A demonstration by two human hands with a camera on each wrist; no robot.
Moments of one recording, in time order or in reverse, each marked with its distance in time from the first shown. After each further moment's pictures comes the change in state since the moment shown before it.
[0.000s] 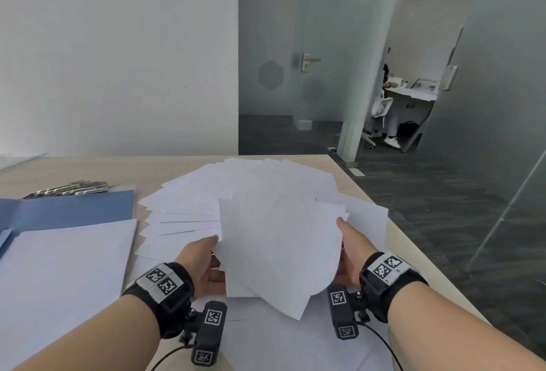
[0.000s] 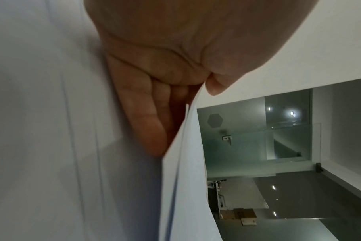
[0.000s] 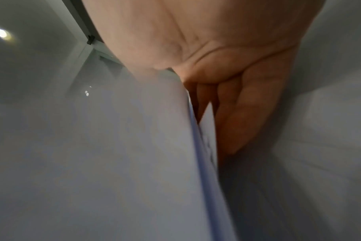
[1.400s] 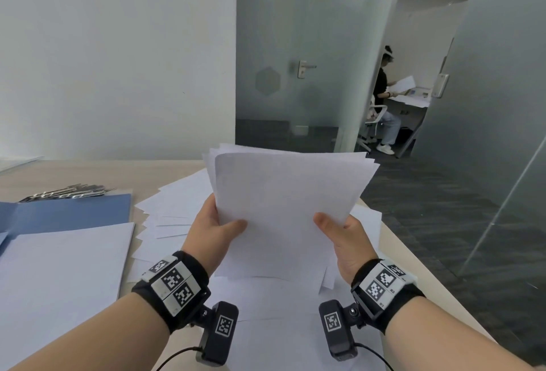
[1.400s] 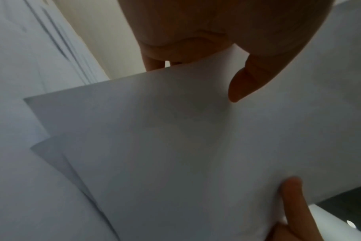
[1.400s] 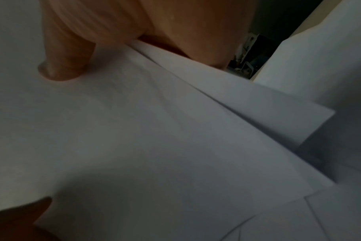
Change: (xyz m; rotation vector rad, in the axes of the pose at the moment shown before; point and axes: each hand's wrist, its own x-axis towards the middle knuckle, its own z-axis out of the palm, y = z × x) left_hand -0.053 0.033 0.031 0.140 -0.103 0.743; right_hand -0.059 -0.002 0.019 0.083 -0.234 -0.866
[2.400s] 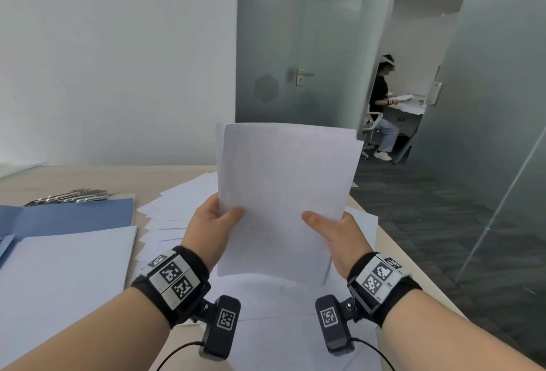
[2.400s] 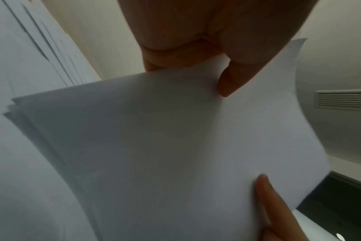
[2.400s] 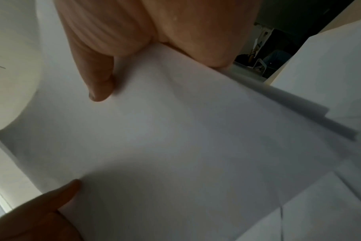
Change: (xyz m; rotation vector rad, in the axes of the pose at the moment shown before) left_hand -0.004 0.016 -0.001 0.001 0.049 0.019; right_hand -0.004 -0.020 0.014 -0.061 0.017 0.082
